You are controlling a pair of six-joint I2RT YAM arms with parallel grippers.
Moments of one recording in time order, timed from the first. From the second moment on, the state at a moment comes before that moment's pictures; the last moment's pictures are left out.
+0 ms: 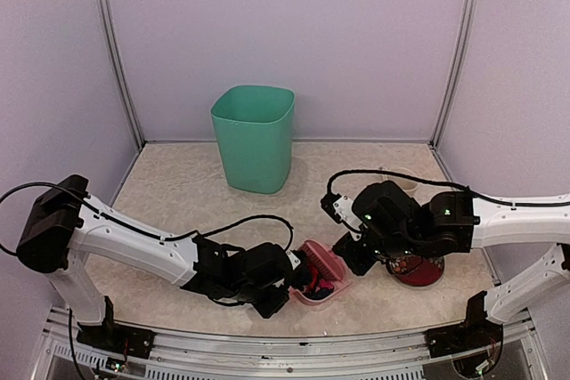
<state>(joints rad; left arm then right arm) -1.30 1.74 0.96 -0.24 -0.20 -0.36 1.19 1.27 0.95 -0.53 0.26 0.32</state>
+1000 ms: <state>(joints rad) -1.28 1.55 0.89 -0.16 -0.38 -0.36 1.19 1.07 0.99 -0.68 0.62 0.40</state>
